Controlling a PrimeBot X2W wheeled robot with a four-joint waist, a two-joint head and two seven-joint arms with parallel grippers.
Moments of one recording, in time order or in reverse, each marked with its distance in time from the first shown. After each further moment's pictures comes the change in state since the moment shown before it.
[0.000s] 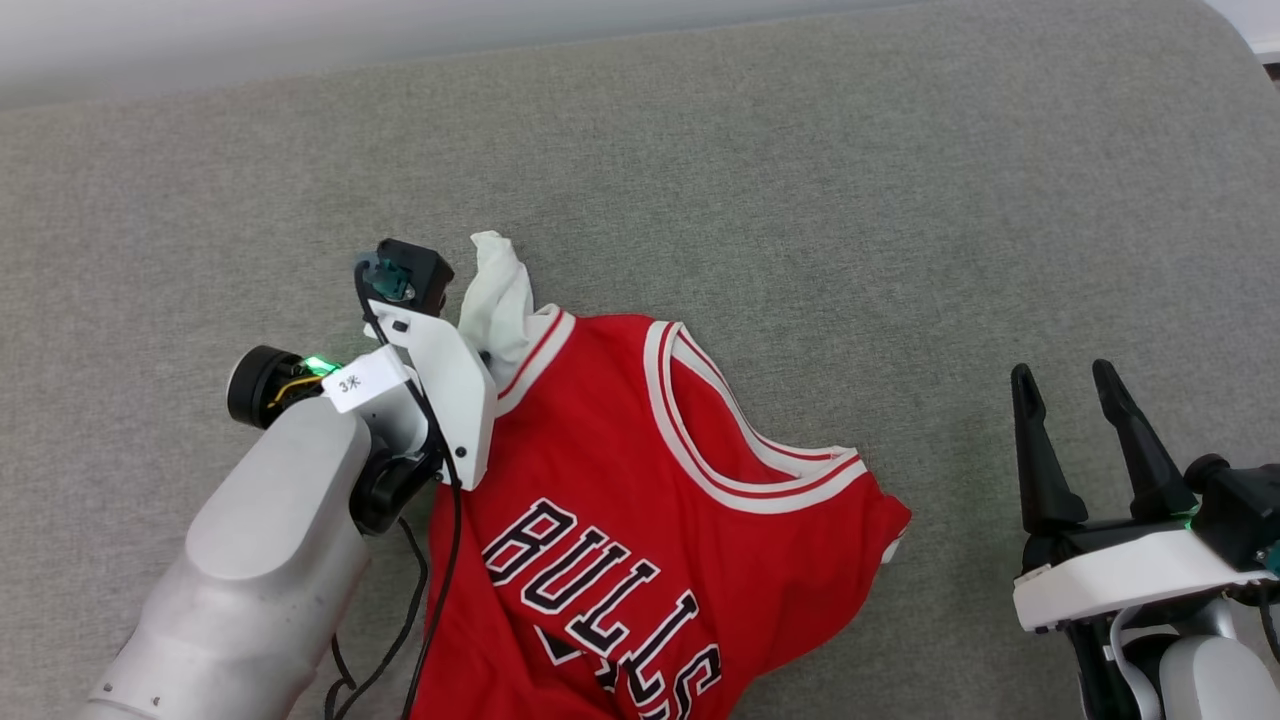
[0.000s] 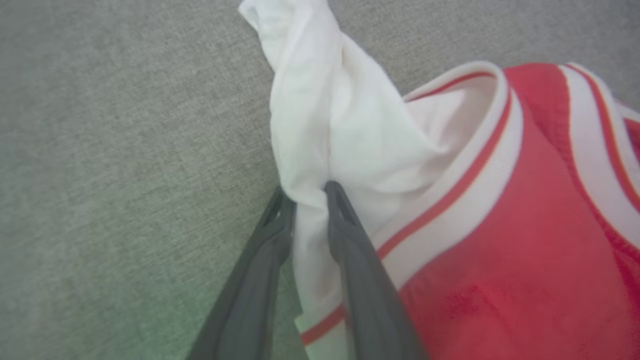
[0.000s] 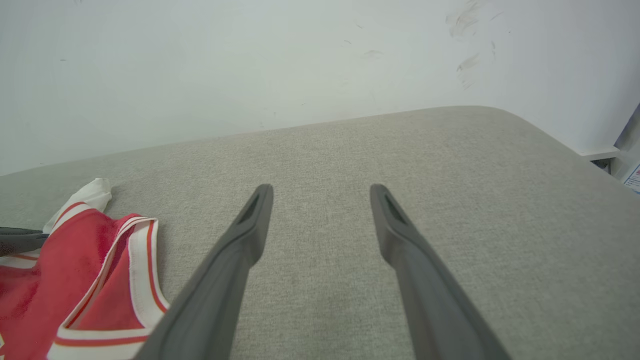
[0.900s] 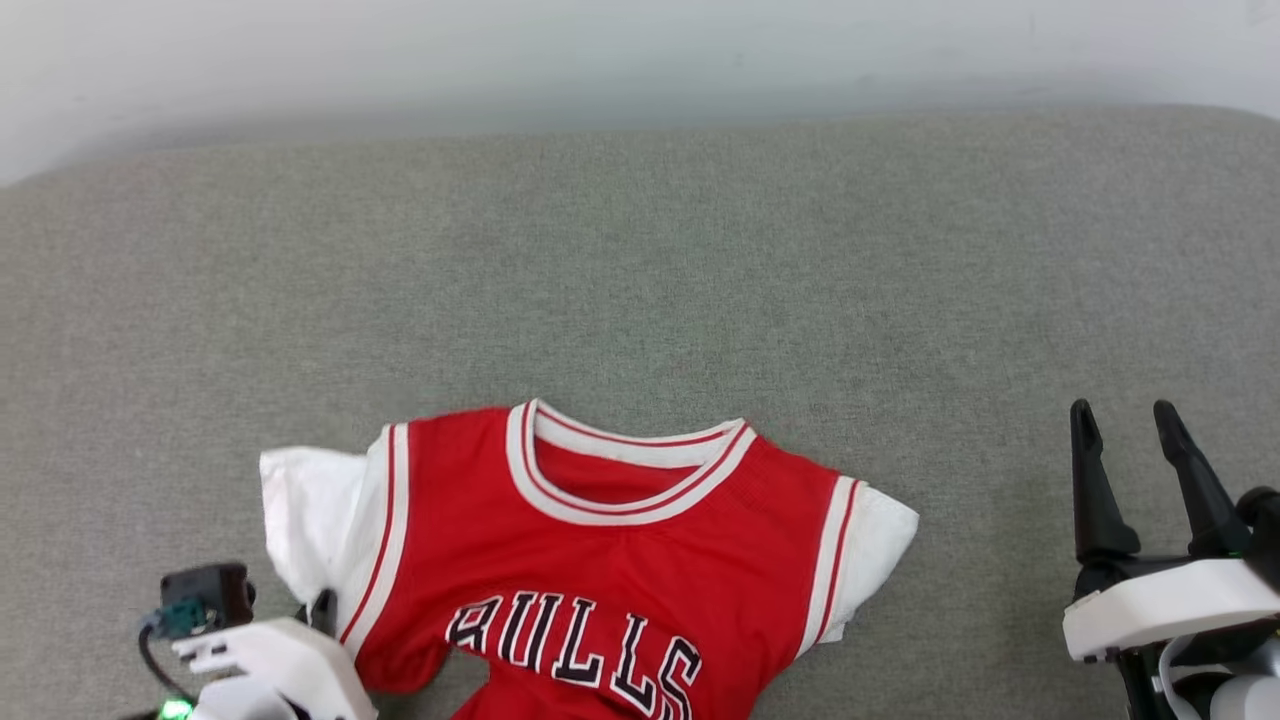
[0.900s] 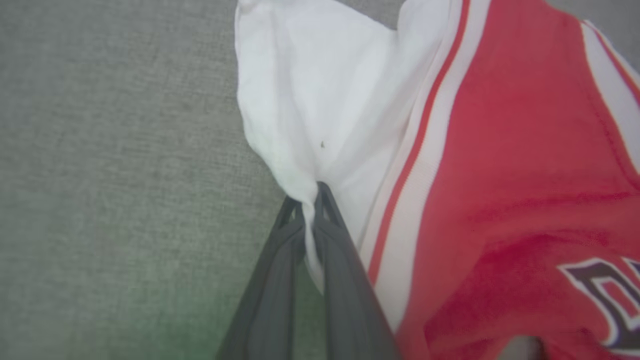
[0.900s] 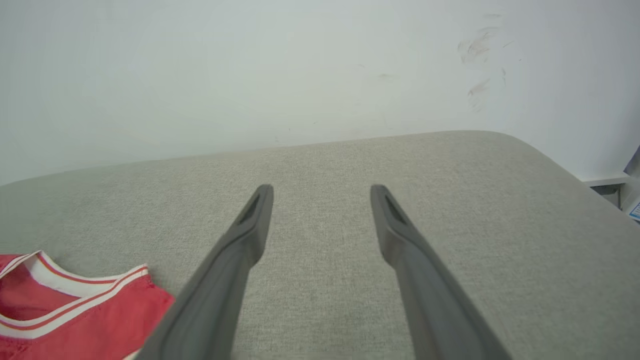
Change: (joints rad) left arm 0.668 0.111 0.261 -0.384 -0.144 0.336 -0.321; right arm 0.058 0.000 -0.094 -0.027 -0.033 0.000 0.047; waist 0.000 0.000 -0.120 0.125
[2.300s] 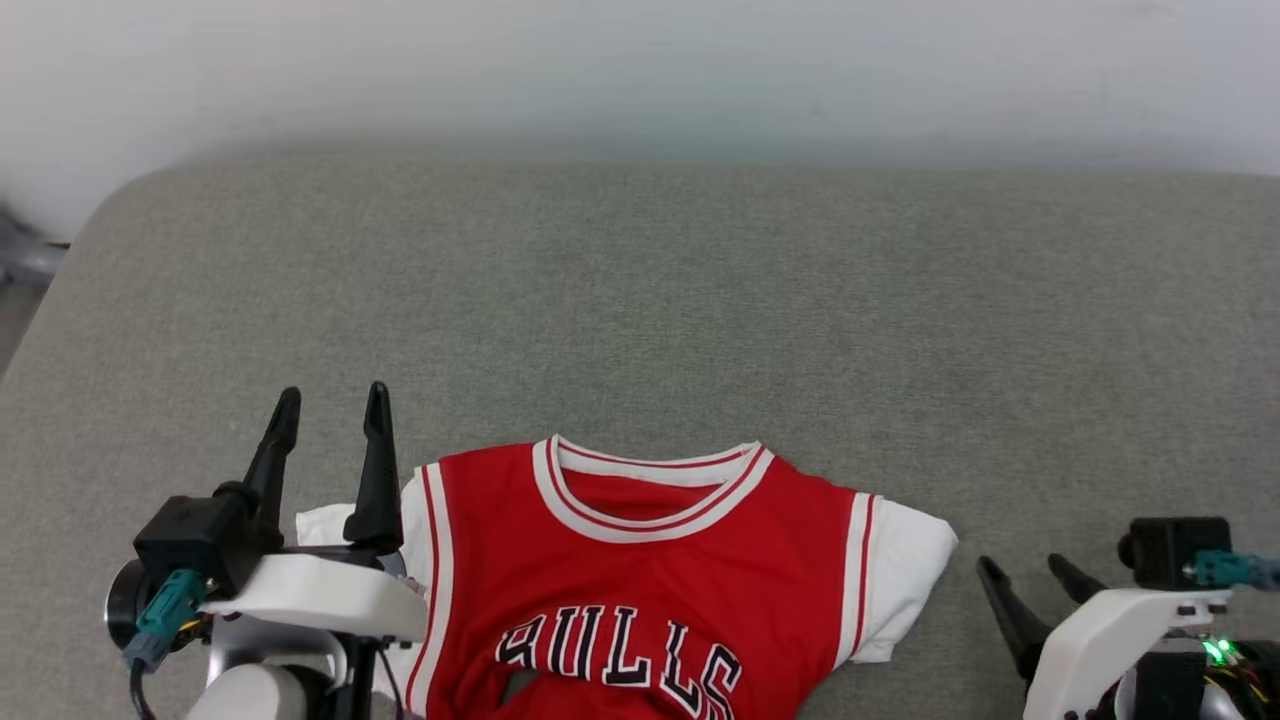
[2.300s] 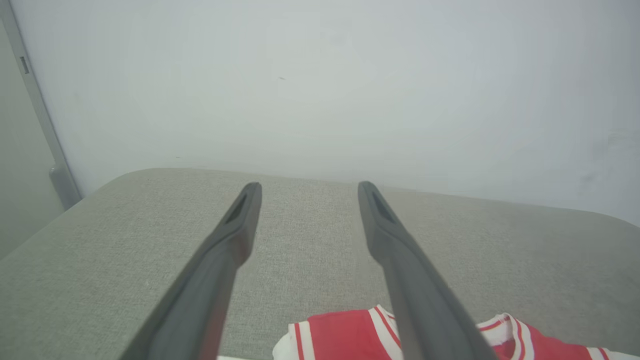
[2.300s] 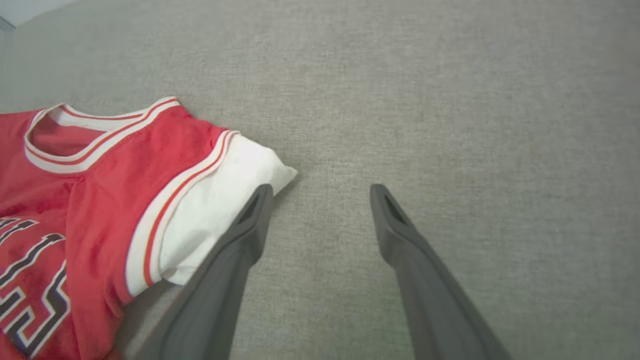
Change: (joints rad) left arm -0.040 -0.035 0.004 -0.311 0.177 0.000 -0.396; right arm 0.112 -0.003 0.044 -0.076 0.058 0.000 0.584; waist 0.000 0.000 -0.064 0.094
